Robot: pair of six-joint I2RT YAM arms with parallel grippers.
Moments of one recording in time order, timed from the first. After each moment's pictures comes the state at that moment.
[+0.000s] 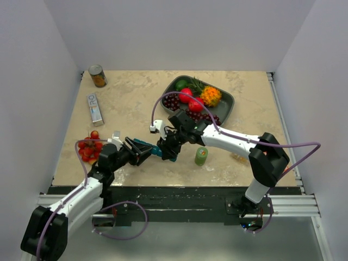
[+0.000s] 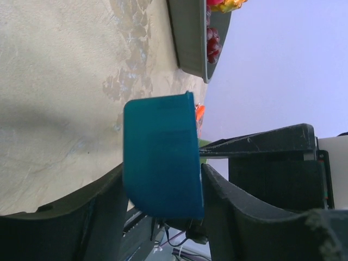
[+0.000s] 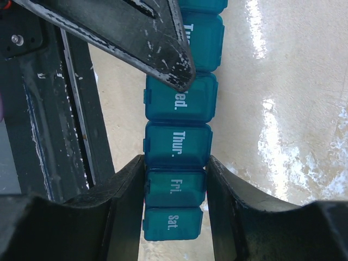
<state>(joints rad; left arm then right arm) -0.34 0.78 0.11 0.32 0.37 -1.38 0.87 1.69 1.21 -0.42 -0.49 -0.22</state>
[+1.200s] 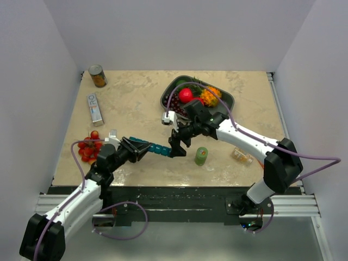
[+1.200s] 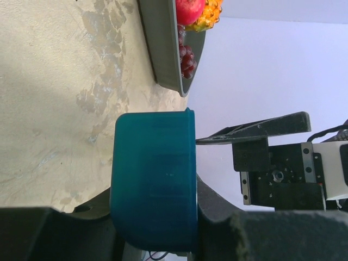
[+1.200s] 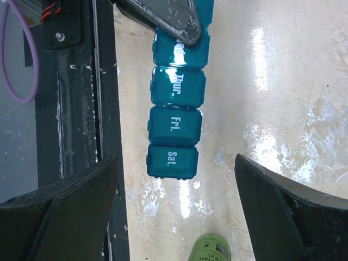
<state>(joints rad) -0.37 0.71 0.13 0.30 0.28 -1.44 0.73 1.57 1.21 -0.53 -0.69 -0.37</state>
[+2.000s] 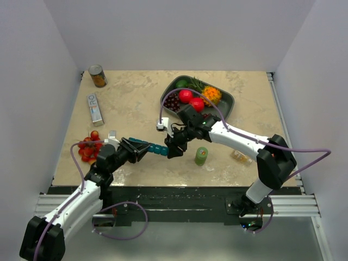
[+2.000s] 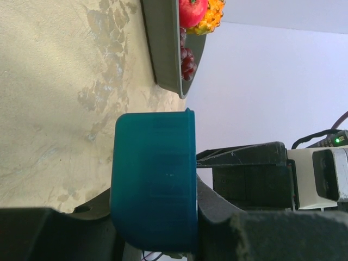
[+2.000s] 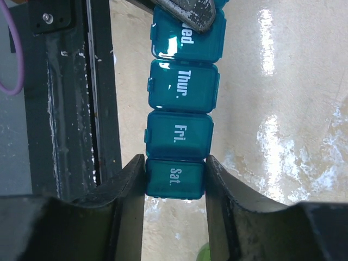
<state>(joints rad) -0.37 0.68 0.13 0.26 0.27 -1.48 0.79 1.63 1.20 -0.51 -0.64 -0.36</state>
